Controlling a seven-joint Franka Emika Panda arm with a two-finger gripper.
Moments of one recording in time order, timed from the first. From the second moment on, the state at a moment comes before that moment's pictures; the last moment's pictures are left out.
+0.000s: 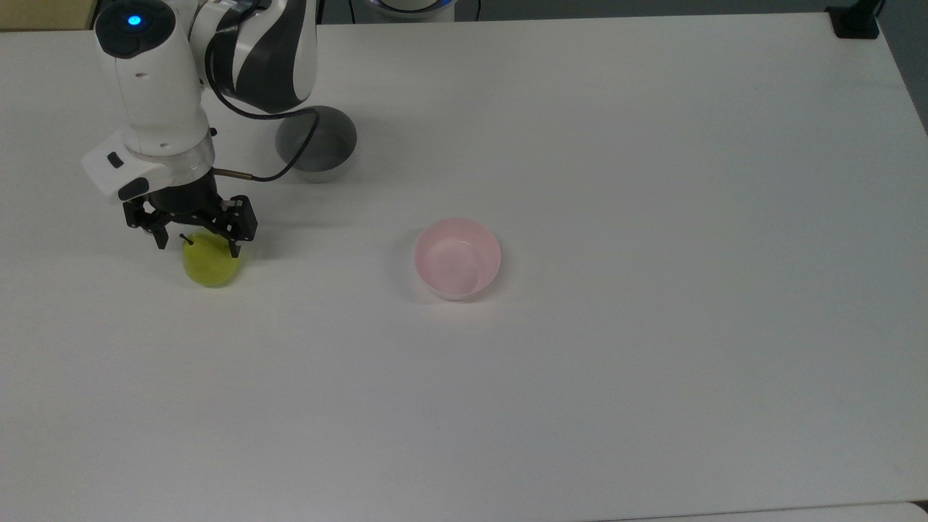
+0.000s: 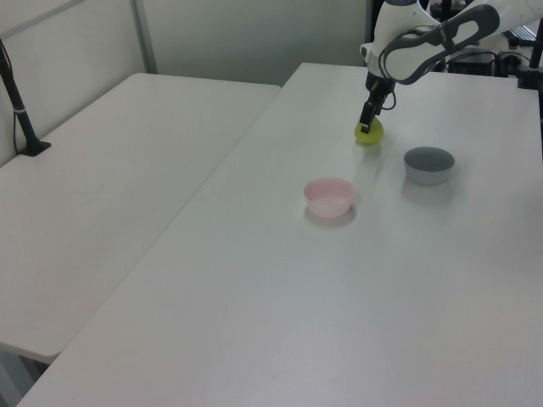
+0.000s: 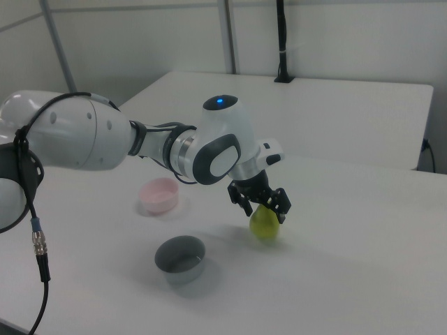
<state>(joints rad) -0.22 0.47 -0.10 -1.72 -0.05 2.41 -0.24</state>
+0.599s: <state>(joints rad) -0.22 0.50 -0.09 -1.72 -0.05 2.47 -0.20</state>
